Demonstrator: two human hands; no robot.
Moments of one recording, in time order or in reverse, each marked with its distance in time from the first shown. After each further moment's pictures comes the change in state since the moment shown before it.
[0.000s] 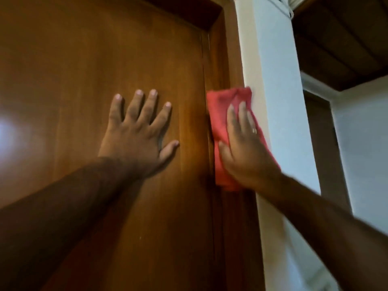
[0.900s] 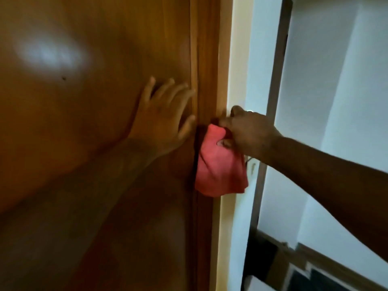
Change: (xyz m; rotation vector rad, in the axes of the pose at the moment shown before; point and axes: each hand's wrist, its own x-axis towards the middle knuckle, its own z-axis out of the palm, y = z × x) left_hand -0.172 0.104 0.009 -0.820 -0.070 0.179; right_hand -0.193 -0.030 -0.044 -0.334 -0.751 0.015
